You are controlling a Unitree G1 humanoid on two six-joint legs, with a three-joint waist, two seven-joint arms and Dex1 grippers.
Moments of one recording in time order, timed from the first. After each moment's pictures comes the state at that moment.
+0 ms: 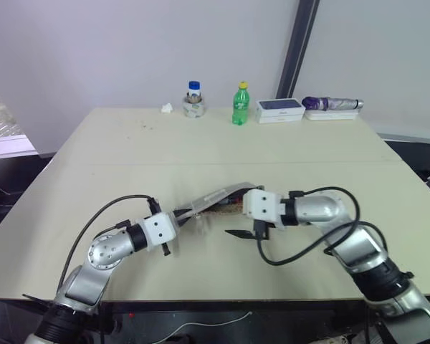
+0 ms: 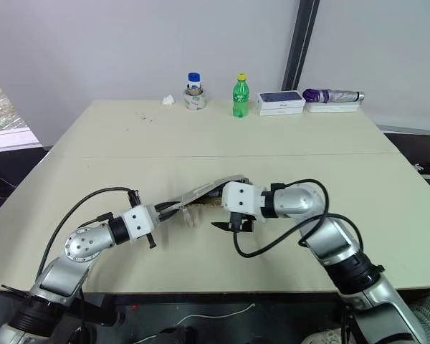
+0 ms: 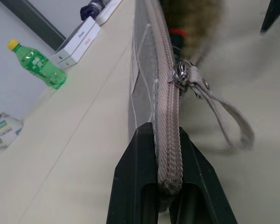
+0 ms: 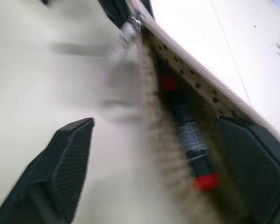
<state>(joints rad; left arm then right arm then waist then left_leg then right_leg) -0.24 0.58 -0.11 -0.04 0.05 -0.24 -0.68 -0.55 -0.62 0.21 -0.26 0.13 0.33 1.04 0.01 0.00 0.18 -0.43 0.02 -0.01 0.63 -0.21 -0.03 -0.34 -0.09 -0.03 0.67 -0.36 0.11</state>
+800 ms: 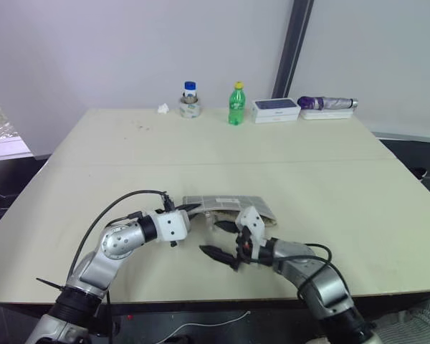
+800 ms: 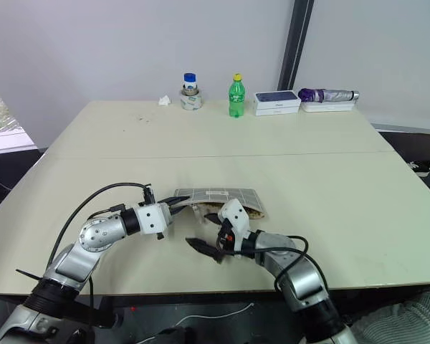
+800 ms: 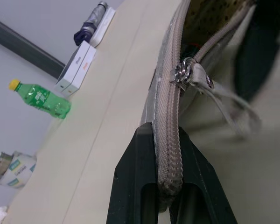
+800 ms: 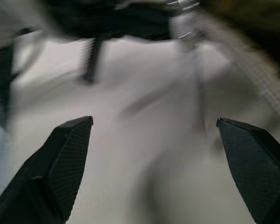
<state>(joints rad) -0.37 0.54 -0.18 0.07 0.19 -0.36 -0.65 -0.30 -0.25 0.25 -0.09 0.30 0.43 0.72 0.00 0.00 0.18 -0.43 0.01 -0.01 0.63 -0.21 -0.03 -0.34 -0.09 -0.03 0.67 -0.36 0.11</state>
